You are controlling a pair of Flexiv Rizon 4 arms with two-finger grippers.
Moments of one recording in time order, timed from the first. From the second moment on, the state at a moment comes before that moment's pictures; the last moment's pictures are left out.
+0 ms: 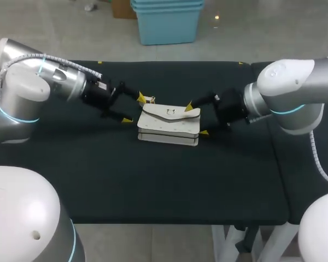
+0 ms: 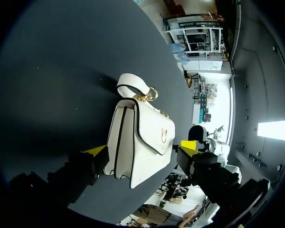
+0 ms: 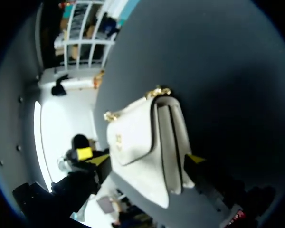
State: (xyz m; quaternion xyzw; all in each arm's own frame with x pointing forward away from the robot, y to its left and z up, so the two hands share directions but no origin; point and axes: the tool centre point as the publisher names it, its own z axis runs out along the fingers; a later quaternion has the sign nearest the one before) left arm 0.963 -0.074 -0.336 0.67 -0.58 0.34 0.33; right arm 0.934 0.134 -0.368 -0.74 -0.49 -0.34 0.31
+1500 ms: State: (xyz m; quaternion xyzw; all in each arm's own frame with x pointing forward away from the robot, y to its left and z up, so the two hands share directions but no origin) left arm 0.982 -0.010 -0.328 0.74 -0.58 0.25 0.25; right arm 0.927 0.121 -0.391 -0.77 -0.49 -0.28 0.28
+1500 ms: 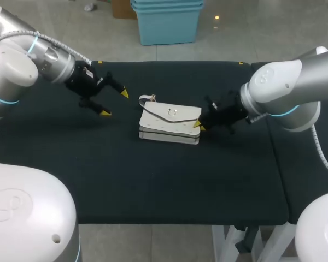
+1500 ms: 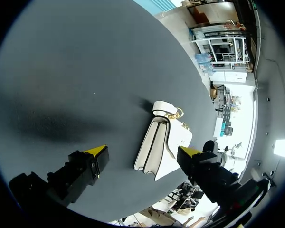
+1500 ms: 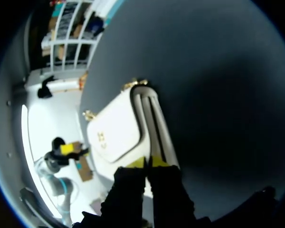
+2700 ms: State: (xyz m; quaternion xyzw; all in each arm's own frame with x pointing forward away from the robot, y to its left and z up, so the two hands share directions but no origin) left arm 1.010 0.033 -0.317 0.68 -0.67 0.23 0.20; right arm 0.969 0.058 -0.373 -0.79 -0.48 -0.29 0.23
